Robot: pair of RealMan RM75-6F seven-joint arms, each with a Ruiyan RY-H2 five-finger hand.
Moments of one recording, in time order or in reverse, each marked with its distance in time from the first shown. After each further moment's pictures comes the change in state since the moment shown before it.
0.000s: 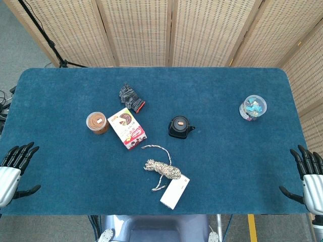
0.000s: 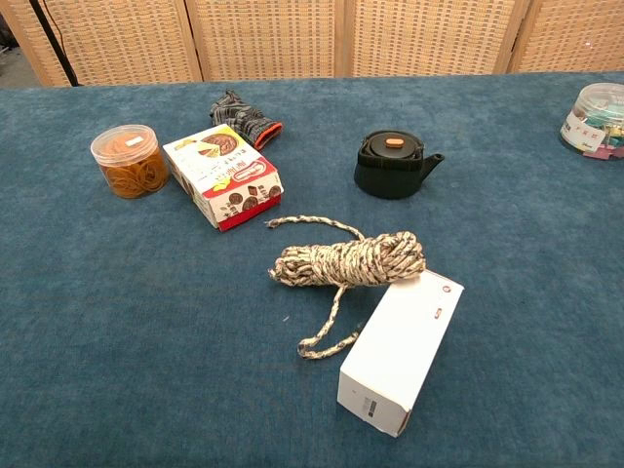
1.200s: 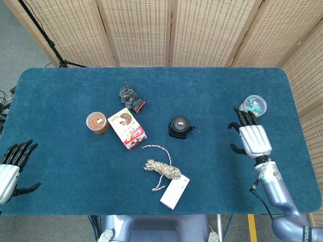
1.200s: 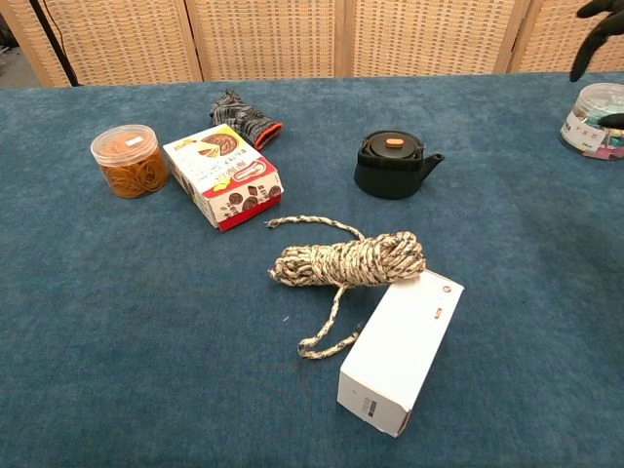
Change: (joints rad) left arm -0.012 0.009 -0.017 -0.015 -0.038 -0.022 -0.028; right arm 0.502 -0.131 0.237 -0.123 0.475 -0.532 -0.419
